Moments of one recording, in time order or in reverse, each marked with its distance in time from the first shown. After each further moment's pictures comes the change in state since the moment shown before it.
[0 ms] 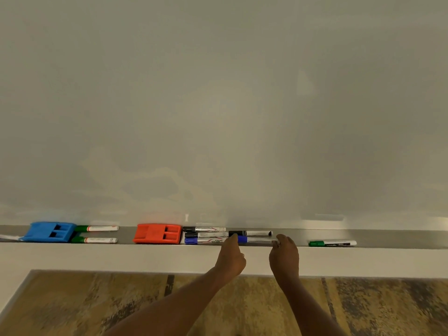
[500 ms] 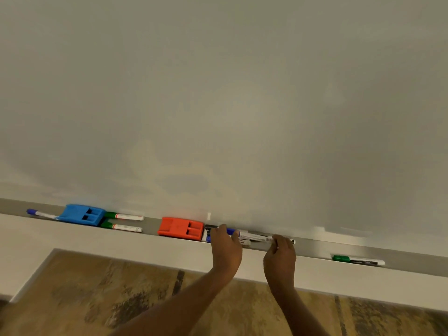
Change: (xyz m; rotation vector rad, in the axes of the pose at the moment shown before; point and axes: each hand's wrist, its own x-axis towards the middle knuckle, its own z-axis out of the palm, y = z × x) left_hand -0.015 -0.023 -0.059 -0.283 0.495 0.010; right_hand -0.040 -0.062 0.024 0.184 0.105 -0.219
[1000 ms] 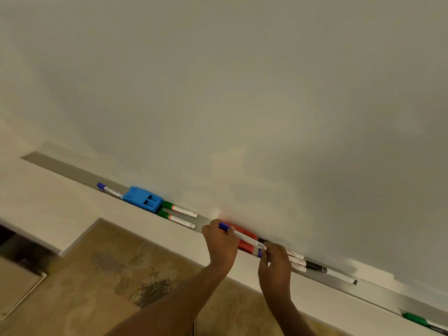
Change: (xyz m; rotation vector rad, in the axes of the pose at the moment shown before) left_hand 0.066 -0.062 -0.122 -0.253 0.307 -0.247; right_hand -0.051 -0.106 0.090 0.053 -0.237 -0.240
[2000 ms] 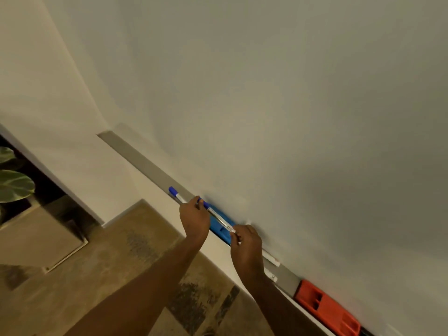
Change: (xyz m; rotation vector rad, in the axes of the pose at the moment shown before) left_hand 0.274 -0.058 -0.219 -0.011 0.333 -0.119; right_hand 0.044 -0.214 0.266 -0.036 -0.462 -0.267
